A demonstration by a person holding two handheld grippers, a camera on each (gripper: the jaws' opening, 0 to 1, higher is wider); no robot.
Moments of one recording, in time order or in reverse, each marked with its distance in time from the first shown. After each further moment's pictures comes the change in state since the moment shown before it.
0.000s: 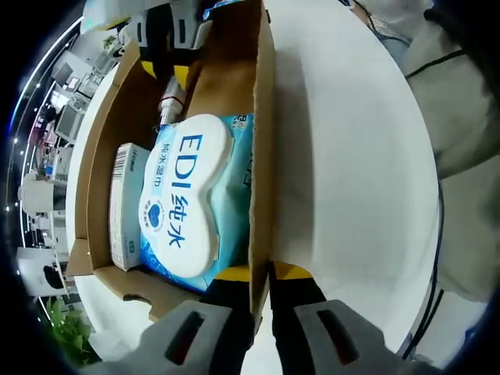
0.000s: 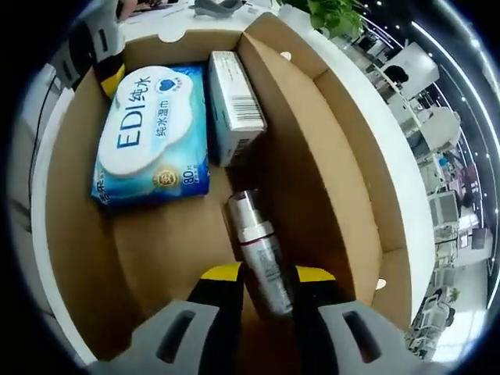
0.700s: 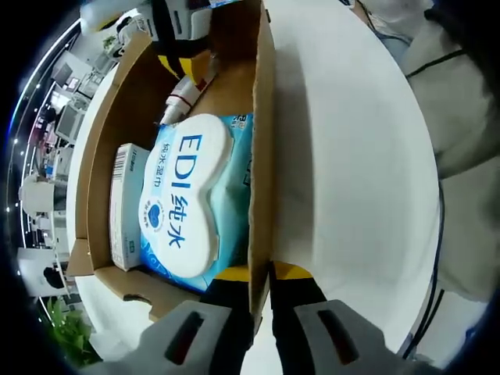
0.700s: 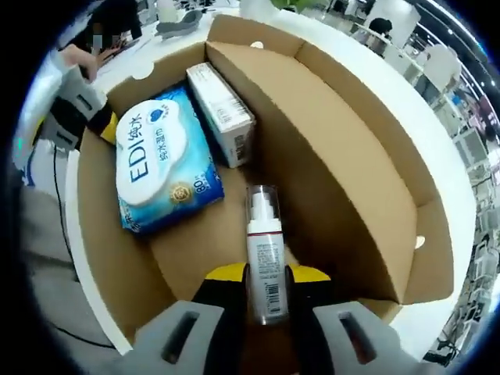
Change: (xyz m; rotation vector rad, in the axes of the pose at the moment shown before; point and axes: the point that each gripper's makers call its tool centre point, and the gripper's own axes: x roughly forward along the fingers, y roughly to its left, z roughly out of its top) left arm -0.001 0.000 0.000 0.005 0.001 0.006; right arm -0.014 0.031 -0.007 0.359 0.056 0.251
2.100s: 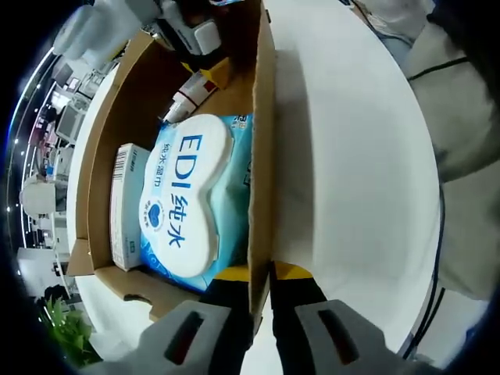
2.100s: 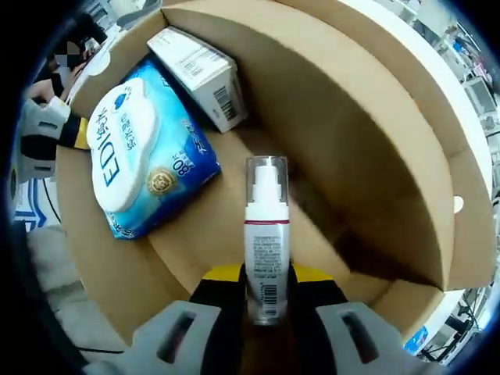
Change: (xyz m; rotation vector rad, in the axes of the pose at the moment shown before) left arm 0.000 0.000 0.000 0.000 -0.001 0.002; right arm 0.019 0.010 -0.024 0.105 0.237 0.032
